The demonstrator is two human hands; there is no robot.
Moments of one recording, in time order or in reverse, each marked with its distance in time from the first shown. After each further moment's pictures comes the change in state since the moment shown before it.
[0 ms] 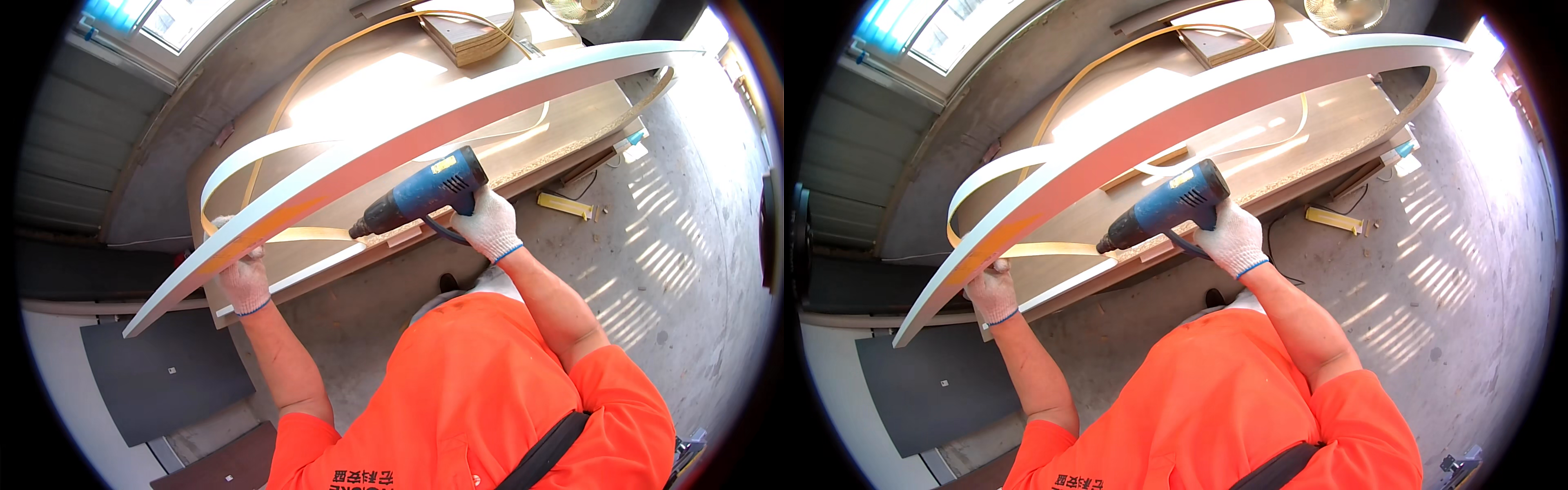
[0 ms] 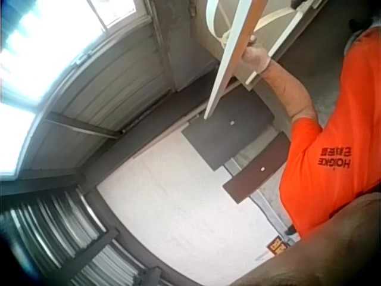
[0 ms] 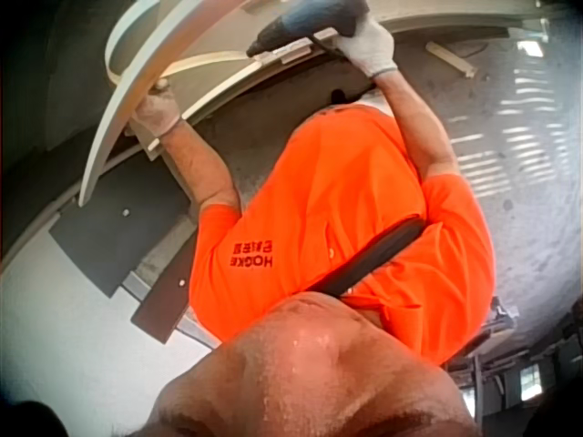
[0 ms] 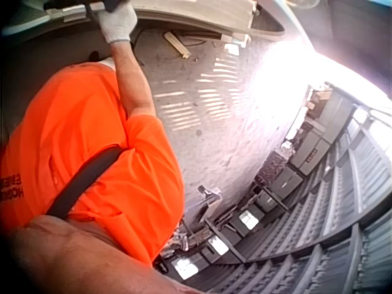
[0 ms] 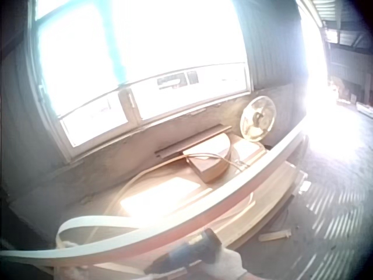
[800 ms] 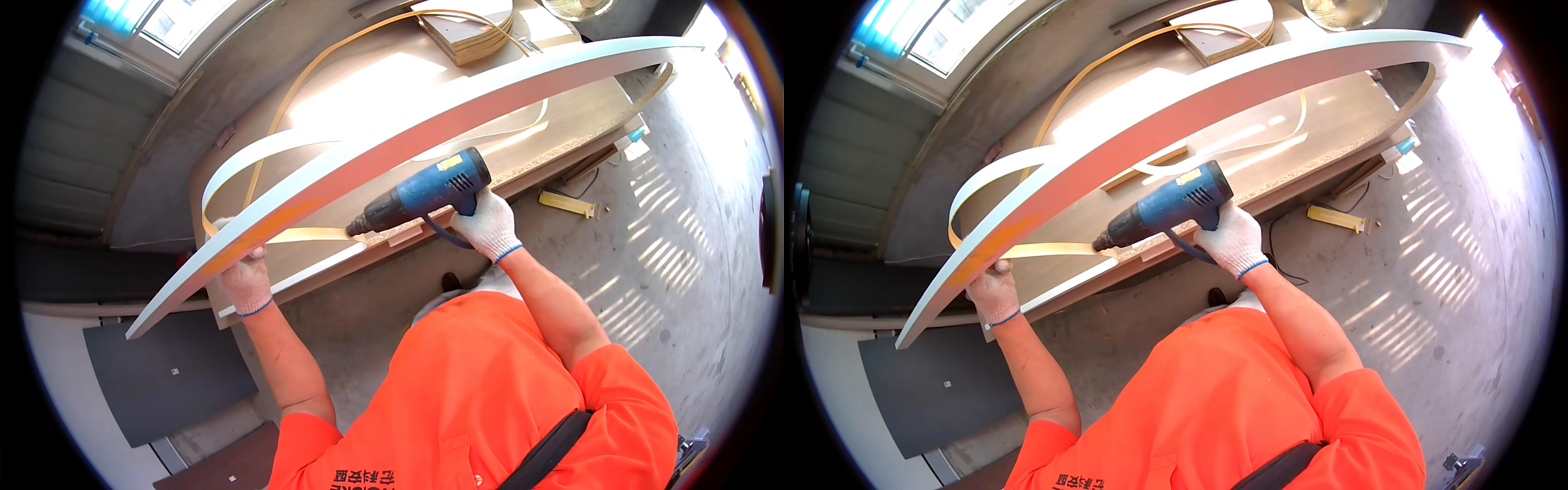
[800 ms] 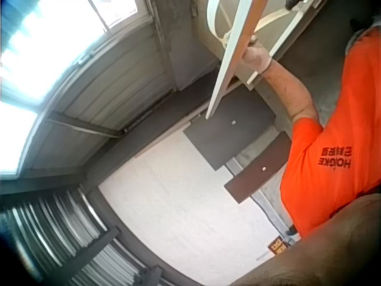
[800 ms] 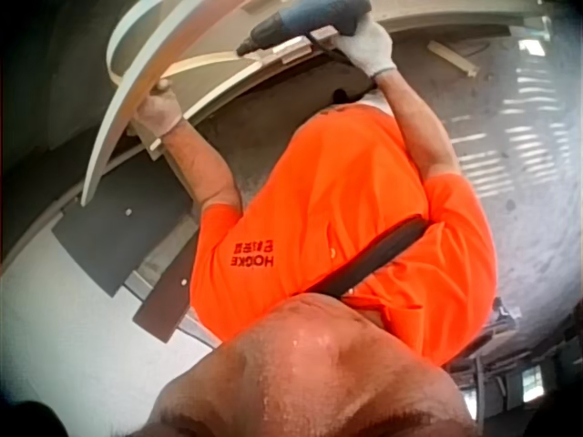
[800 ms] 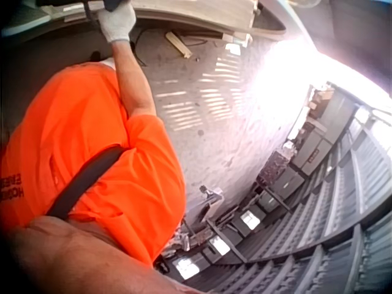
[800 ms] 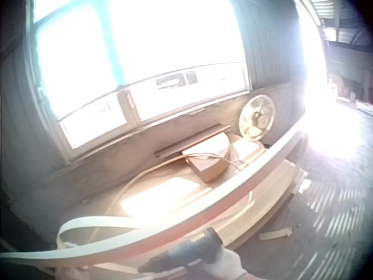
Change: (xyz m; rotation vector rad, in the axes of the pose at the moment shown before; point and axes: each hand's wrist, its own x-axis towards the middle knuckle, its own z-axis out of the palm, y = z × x) left_hand -0.004 -0.004 -0.010 0.024 -0.112 0.002; right_hand -0.004 0.003 -0.001 0.049 -0.032 0.050
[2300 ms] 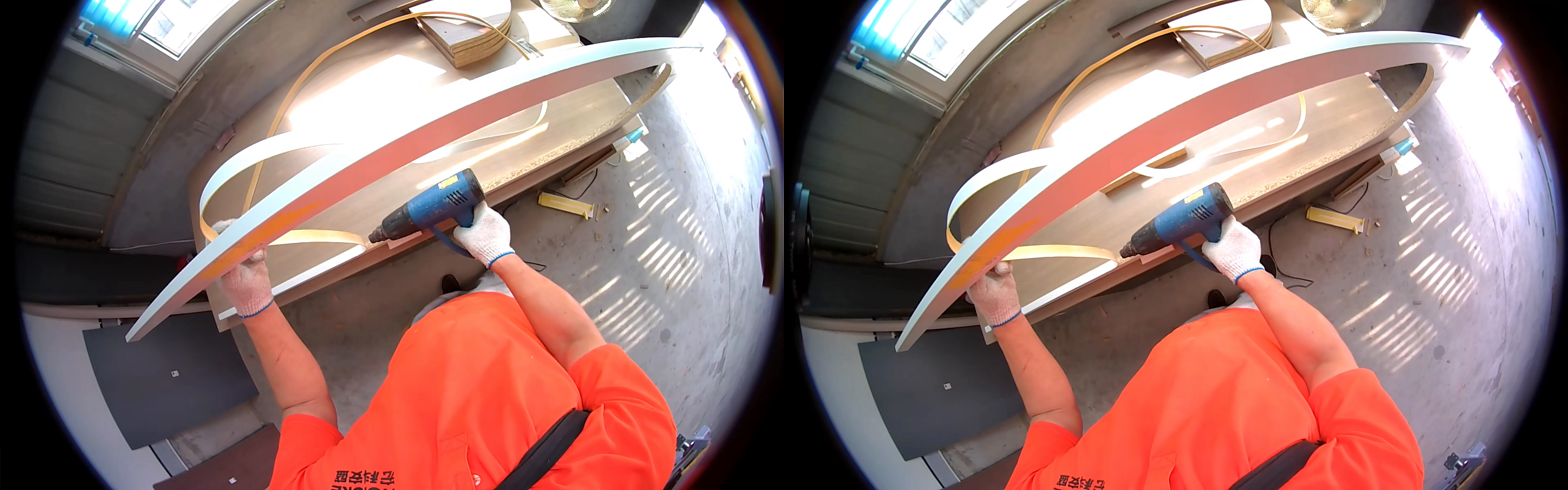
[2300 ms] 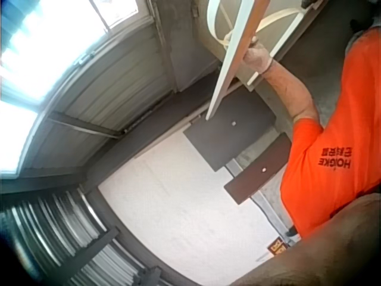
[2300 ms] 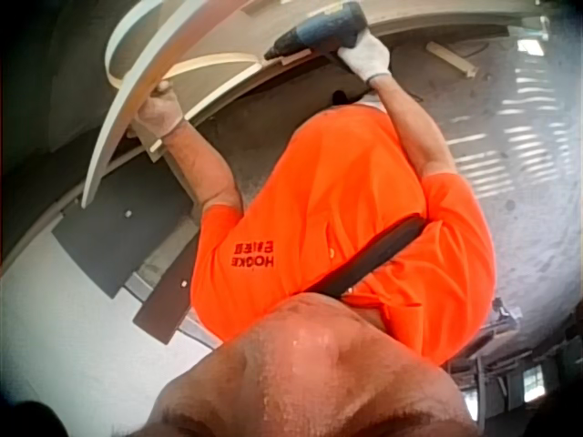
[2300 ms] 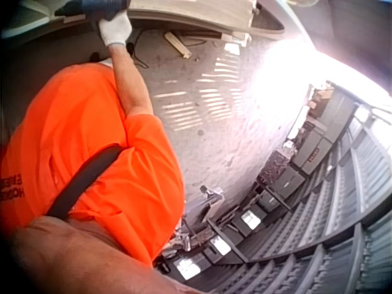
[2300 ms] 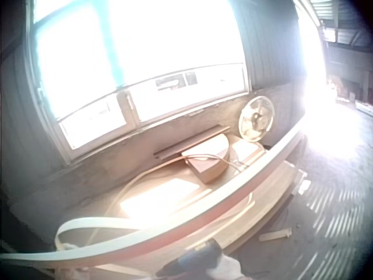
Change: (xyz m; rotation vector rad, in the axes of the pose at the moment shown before) left_hand 0.005 -0.002 0.001 -0.150 -0.035 -0.020; right_hand 0.000 0.048 0.034 -0.120 -0.049 0.109
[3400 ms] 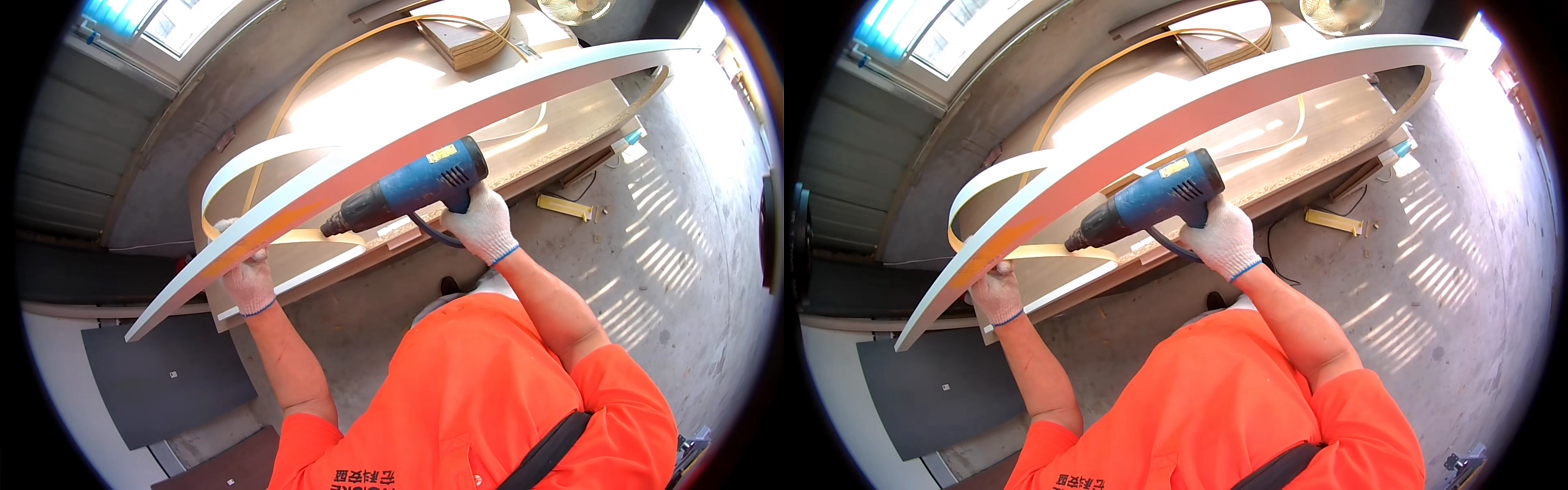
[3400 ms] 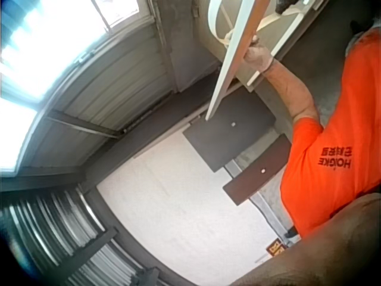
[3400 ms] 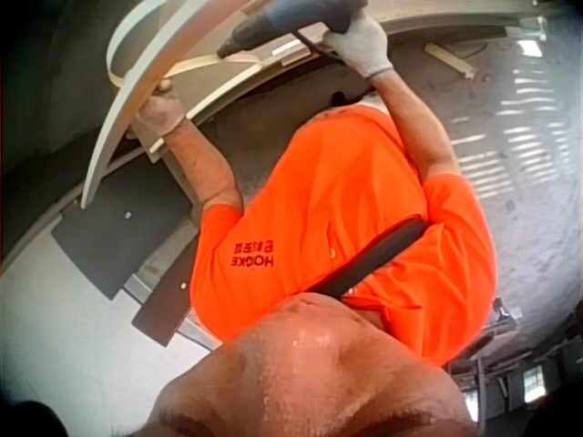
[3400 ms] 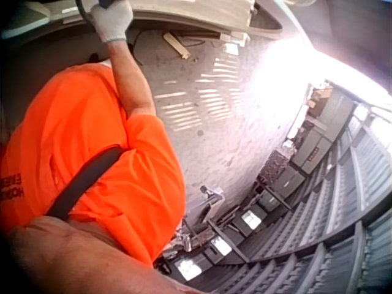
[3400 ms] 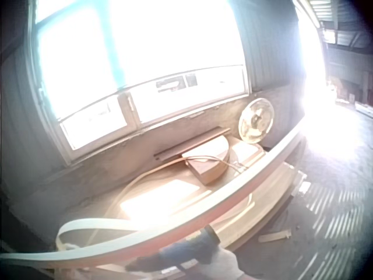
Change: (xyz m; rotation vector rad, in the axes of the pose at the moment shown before) left_hand -0.005 -0.004 0.003 -0.031 0.022 0.002; right_hand -0.017 -0.075 -0.058 0.238 0.097 -0.185
